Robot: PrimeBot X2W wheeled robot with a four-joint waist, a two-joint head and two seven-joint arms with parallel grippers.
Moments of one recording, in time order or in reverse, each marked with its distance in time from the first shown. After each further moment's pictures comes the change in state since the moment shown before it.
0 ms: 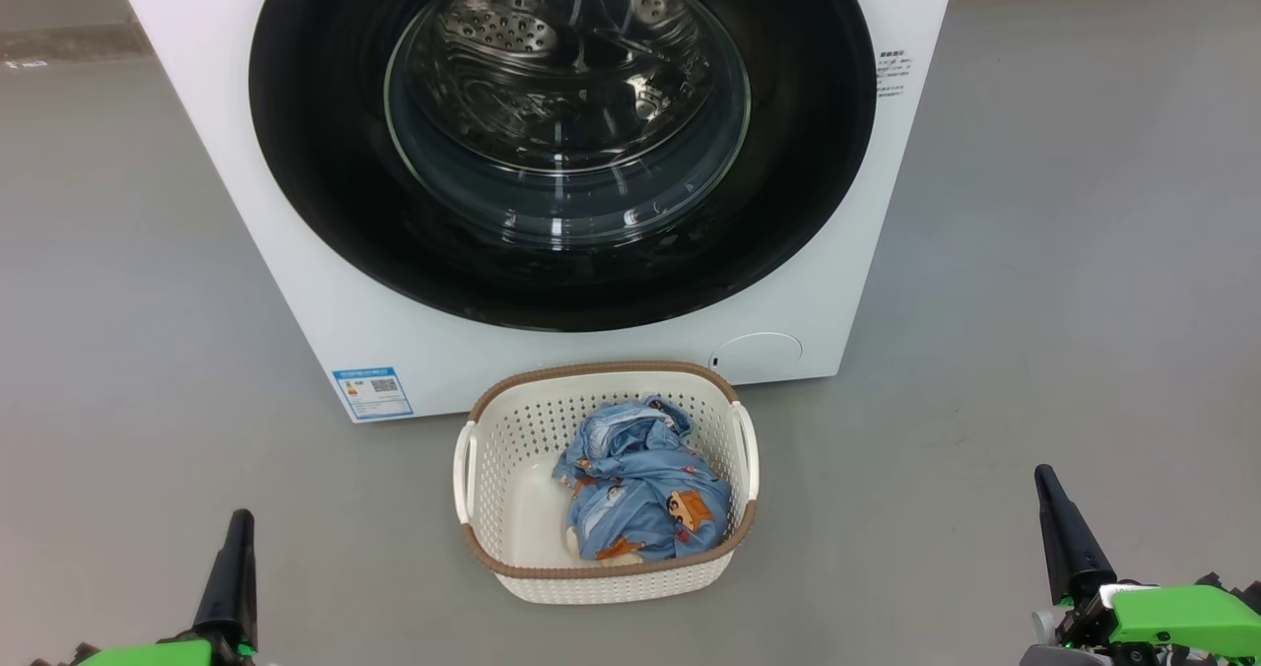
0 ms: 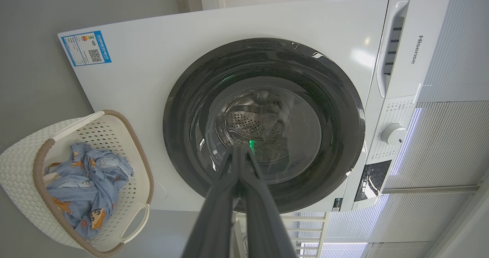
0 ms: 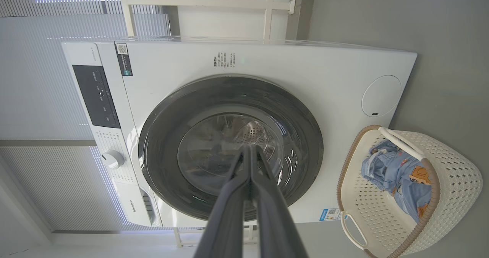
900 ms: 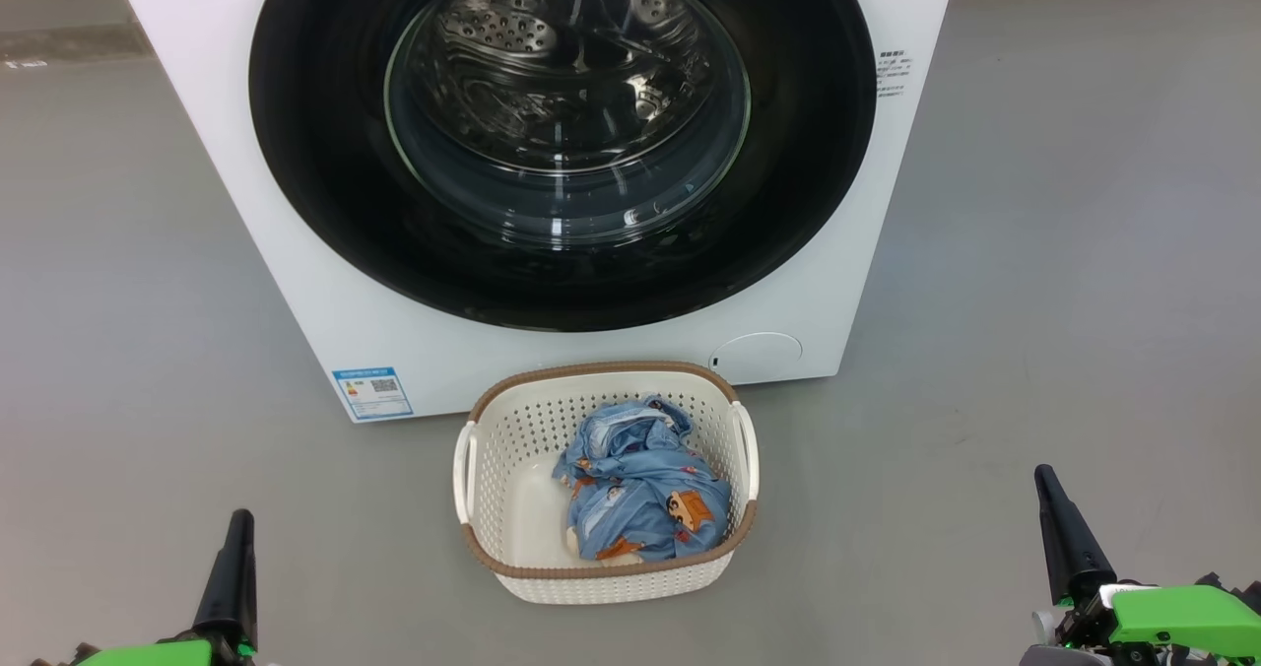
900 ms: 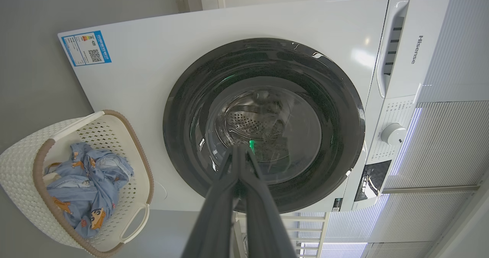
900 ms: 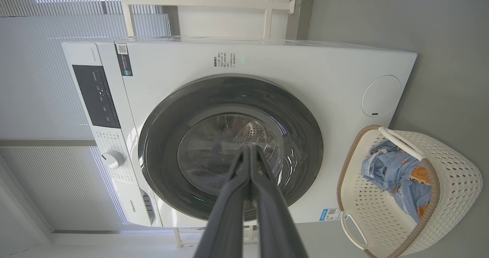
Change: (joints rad) left arm 0.000 0.000 0.000 0.000 0.000 0.000 0.000; right arm 0.000 0.000 0.000 0.000 0.000 0.000 0.000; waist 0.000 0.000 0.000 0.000
